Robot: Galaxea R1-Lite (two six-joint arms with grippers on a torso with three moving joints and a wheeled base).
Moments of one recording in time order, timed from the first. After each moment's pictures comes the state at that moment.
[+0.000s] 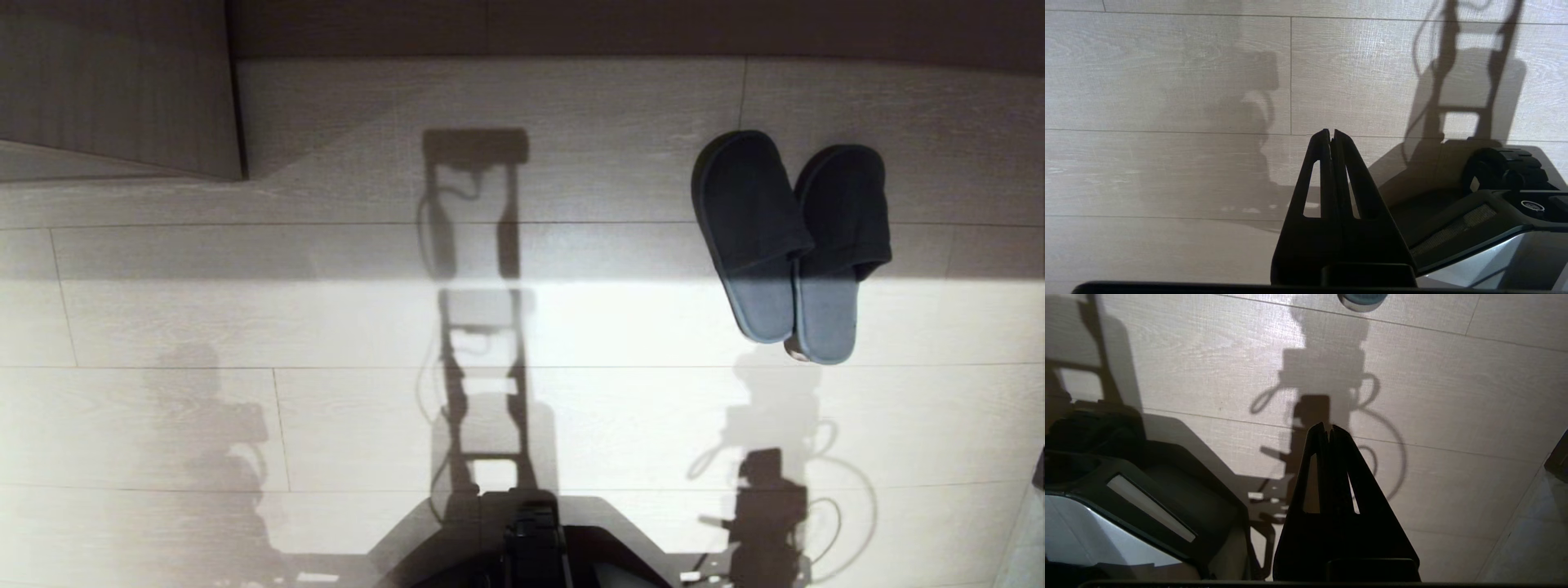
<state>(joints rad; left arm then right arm) 0.00 0.00 0.00 0.02 0.00 -0.05 -0.02 0.01 0.00 0.00 0.03 -0.09</state>
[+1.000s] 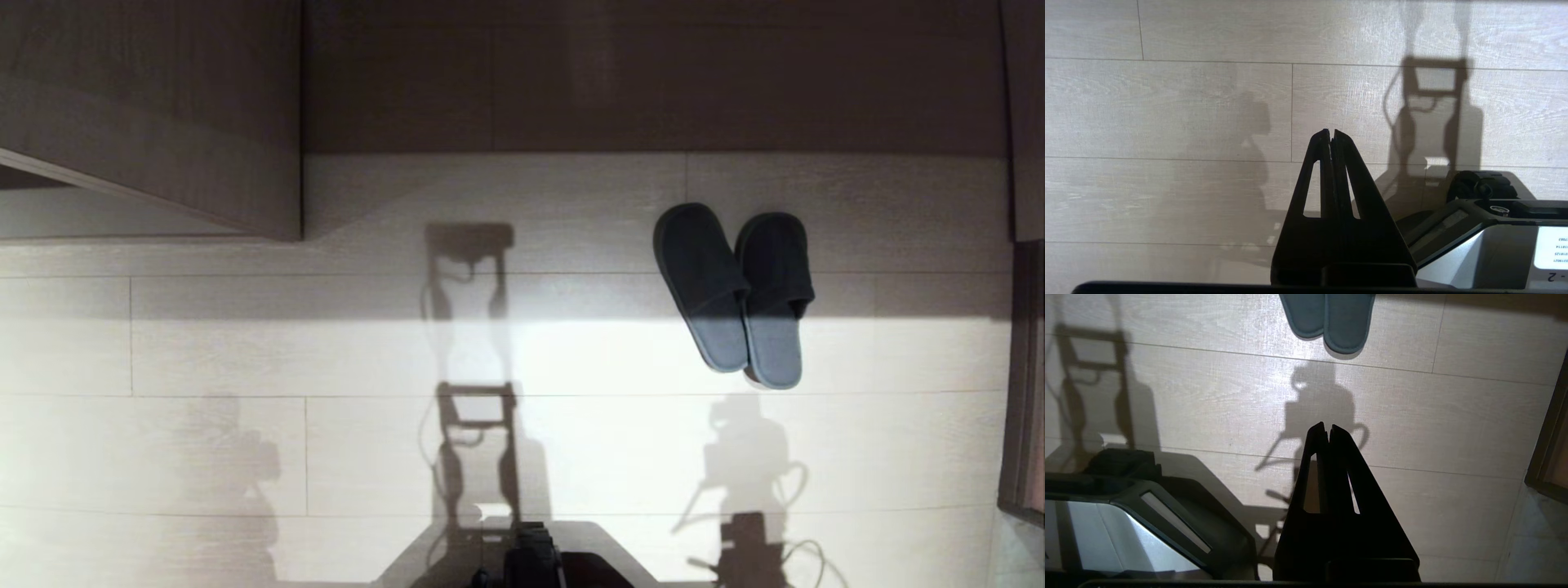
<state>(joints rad) 0.00 0.00 0.00 0.02 0.00 -0.05 -0.02 0.00 0.00 0.00 0.02 -0.05</state>
